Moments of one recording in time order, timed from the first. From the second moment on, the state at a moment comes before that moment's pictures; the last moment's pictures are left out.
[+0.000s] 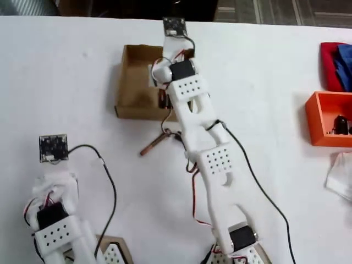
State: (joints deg) left arm -36.8 -81.1 93.4 49.3 -19.2; right arm -25.4 65.3 -80.2 79.6 -15.6
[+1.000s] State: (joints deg) left arm -36.8 -81.1 93.4 49.3 -19.2; right arm -28.3 71.8 -80.4 79.3 -19.6
